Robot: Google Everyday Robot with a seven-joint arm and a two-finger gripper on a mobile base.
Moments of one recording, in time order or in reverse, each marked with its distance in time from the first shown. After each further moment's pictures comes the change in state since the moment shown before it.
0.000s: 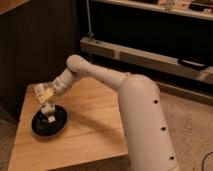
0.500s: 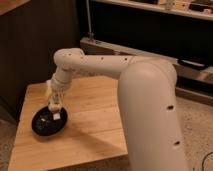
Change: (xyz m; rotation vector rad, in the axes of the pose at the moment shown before) arm 0.007 -0.001 -0.045 0.357 -0.062 0.308
